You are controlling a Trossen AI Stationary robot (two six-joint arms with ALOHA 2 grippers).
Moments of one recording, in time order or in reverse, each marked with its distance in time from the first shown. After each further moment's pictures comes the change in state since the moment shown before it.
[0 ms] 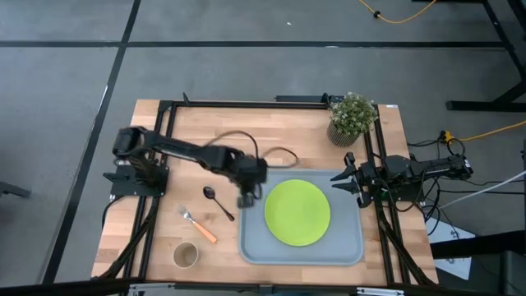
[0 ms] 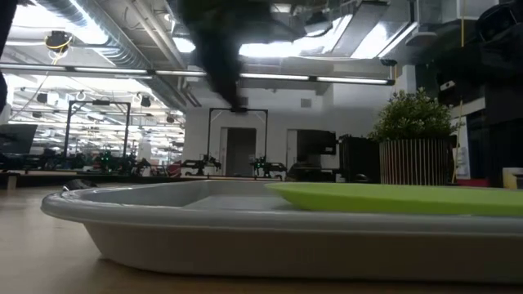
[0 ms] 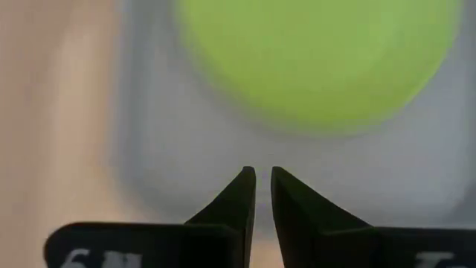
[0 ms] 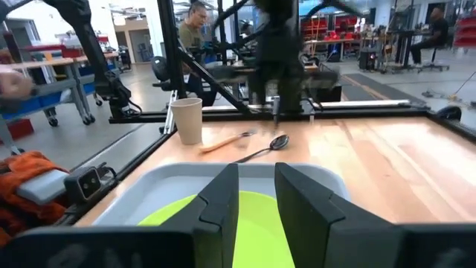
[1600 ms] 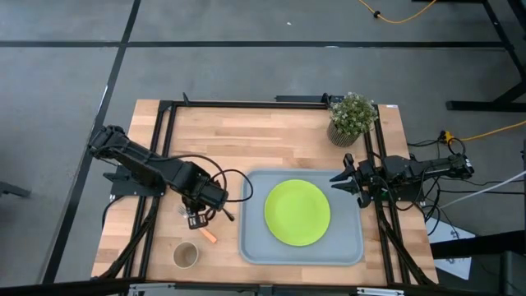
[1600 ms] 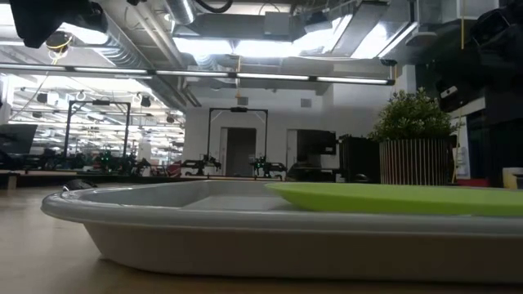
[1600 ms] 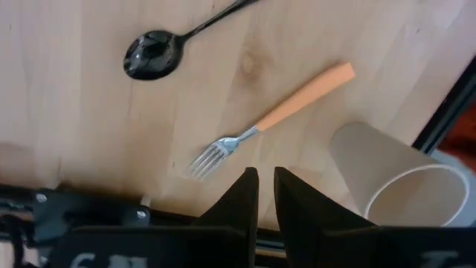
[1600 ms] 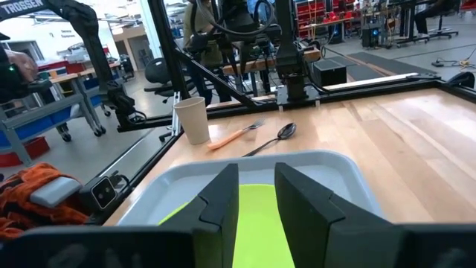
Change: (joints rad) left arm -0.316 -0.209 -0.002 -0.623 0.123 -0.583; right arm 0.000 0.021 0.000 0.000 0.000 0.108
